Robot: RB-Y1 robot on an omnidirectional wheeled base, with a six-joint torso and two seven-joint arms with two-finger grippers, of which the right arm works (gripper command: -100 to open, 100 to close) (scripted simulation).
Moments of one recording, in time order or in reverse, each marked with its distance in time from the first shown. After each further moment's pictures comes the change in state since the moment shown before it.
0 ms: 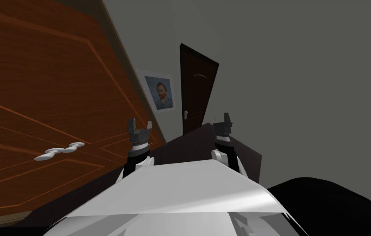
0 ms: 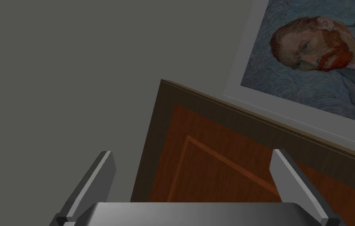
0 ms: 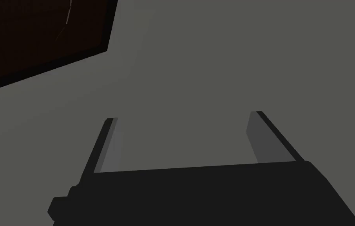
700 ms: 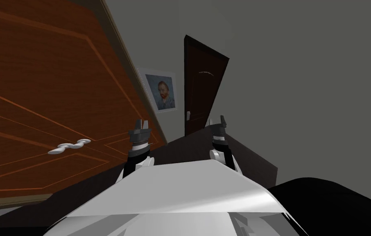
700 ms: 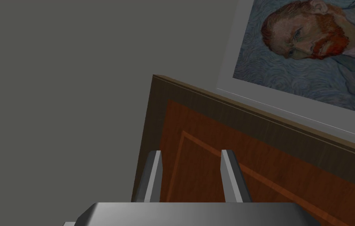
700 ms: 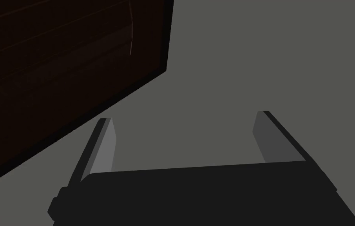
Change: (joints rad) arm -0.034 -0.052 0.021 0.114 -0.102 0.006 -0.120
